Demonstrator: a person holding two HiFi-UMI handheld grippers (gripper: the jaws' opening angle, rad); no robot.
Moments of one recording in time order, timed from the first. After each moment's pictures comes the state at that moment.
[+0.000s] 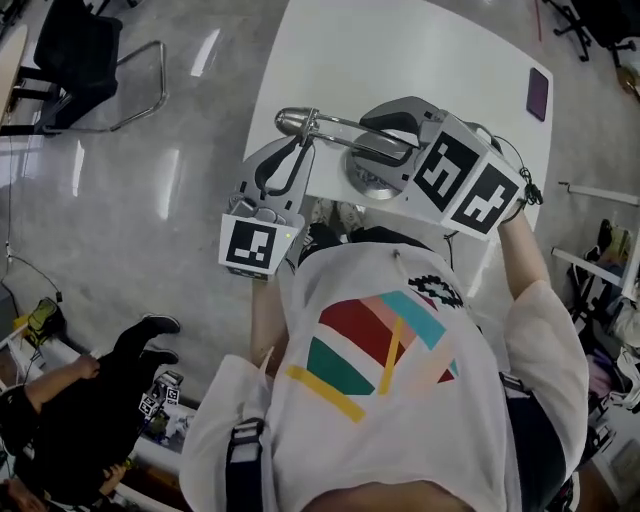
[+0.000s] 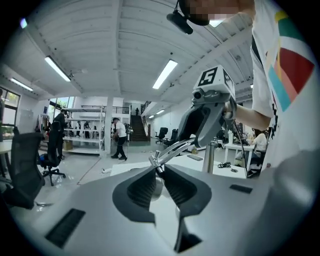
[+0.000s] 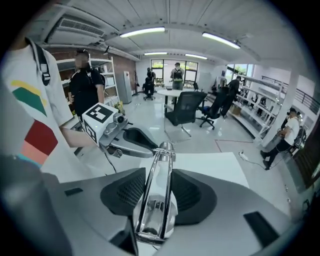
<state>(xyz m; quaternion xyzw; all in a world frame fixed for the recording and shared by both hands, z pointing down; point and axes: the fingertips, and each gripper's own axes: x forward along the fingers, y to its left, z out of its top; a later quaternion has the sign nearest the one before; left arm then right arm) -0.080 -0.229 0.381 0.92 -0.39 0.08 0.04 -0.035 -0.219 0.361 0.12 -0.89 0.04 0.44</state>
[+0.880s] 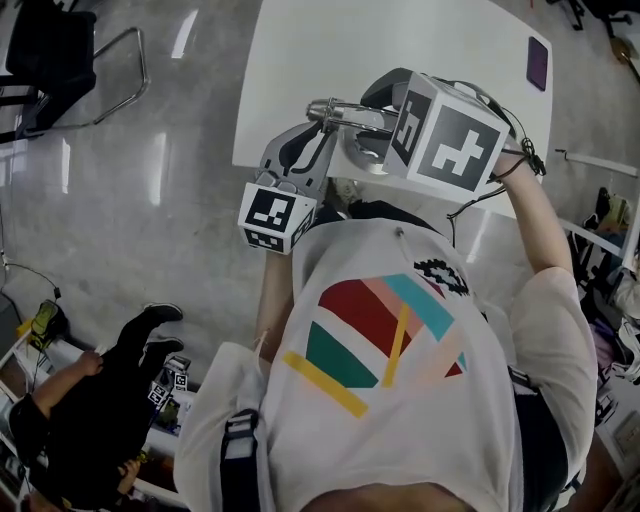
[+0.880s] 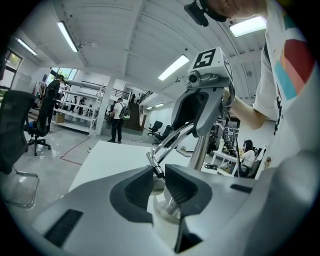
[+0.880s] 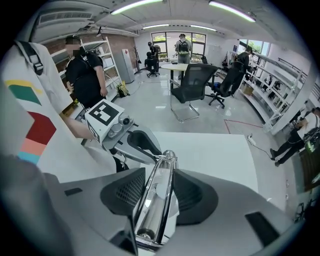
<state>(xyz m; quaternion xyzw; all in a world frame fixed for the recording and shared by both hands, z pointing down) -0.049 -0.217 0.461 0.92 -0.34 0.09 0.18 -0.030 -0.214 0.407 0.07 -0.82 0.08 0.56</state>
